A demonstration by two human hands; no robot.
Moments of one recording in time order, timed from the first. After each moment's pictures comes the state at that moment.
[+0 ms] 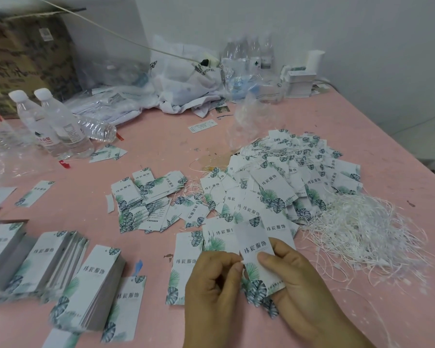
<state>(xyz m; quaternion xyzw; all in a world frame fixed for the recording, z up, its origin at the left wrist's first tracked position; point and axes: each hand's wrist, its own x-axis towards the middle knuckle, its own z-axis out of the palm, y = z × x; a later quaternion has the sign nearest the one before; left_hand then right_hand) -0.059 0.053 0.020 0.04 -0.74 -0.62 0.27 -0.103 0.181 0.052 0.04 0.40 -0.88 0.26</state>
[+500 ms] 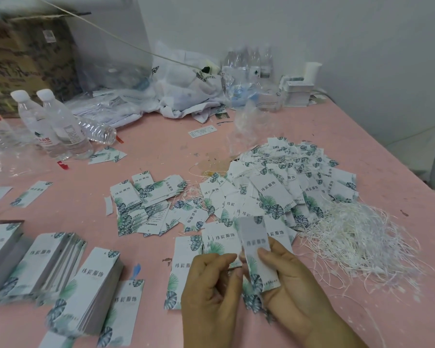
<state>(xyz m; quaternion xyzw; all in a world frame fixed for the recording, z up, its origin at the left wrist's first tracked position) -0.058 0.056 0.029 0.04 -0.74 -0.57 0.35 -0.110 0.177 0.058 0.08 0.34 -0.89 0.28</state>
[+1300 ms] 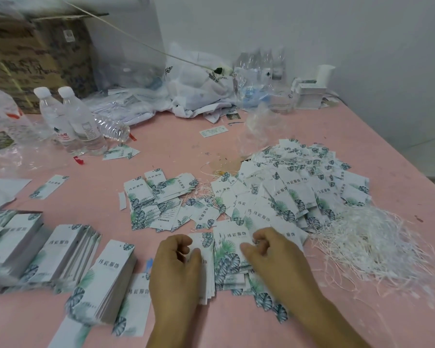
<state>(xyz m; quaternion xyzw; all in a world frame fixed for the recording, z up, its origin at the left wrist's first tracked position) -0.075 -0.010 0.022 0.30 -0.78 -0.50 0.23 -0.132 0.162 0.038 -0.10 0.93 -0.35 0.05</state>
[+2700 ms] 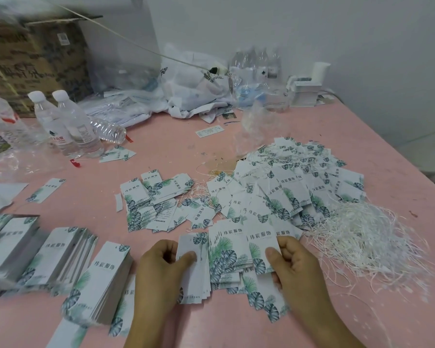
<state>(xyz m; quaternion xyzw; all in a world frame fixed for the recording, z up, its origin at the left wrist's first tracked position) -0.071 -0.040 0.022 0.27 -0.80 -0.51 0.14 -0.114 0.194 0.018 -0.09 0.77 -0.63 0.02</state>
